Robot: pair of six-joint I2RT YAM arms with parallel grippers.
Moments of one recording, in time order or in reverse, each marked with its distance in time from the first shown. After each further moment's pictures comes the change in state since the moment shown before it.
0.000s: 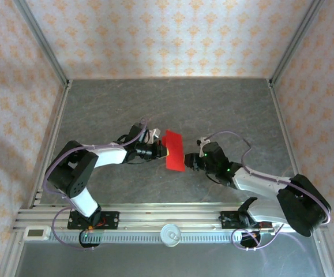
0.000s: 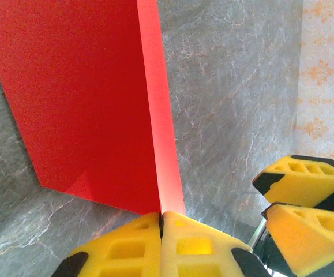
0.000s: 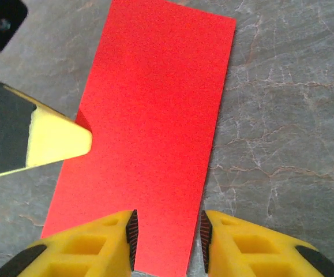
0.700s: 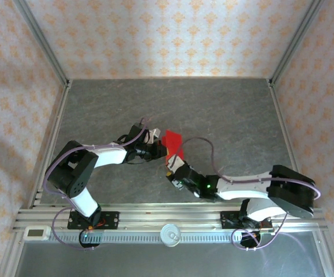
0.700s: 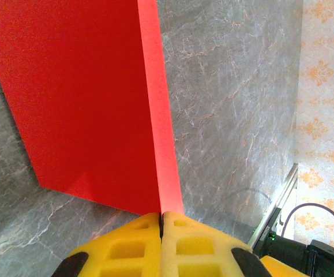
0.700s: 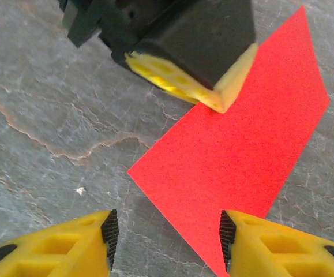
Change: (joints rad) left arm 0.000 0.000 0.000 0.000 0.000 -0.003; right arm 0.489 0.173 0.089 0.016 0.527 -0.457
